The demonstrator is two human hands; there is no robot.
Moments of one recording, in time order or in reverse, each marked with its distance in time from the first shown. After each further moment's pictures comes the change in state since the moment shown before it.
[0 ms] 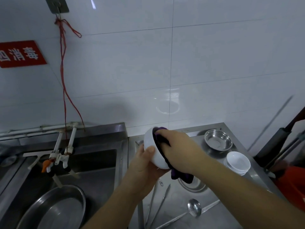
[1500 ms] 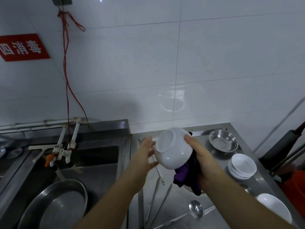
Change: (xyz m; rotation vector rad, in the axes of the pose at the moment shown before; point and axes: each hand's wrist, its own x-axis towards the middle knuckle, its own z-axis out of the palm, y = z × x) left_hand 0.025 0.001 -0.021 0.462 0.314 -0.073; right_hand -0.012 0.061 0.023 1.516 0.000 0.371
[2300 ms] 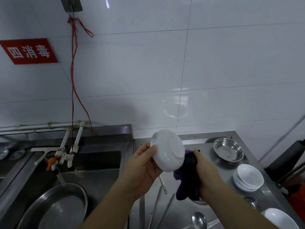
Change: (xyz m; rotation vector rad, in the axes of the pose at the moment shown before) left_hand -0.002 0.024 -0.012 -0.556 -0.129 -0.019; right_hand 0.035 0.014 -0.010 -0.059 0.400 0.126
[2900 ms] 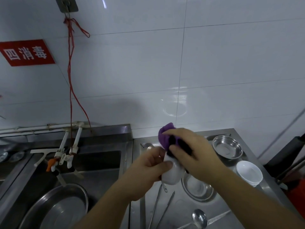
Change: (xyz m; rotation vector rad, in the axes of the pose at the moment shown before) left_hand -0.020 0.009 0.012 0.610 -0.276 0.029; right_hand -0.033 -0.046 0.015 -1.098 -0.367 -1.330
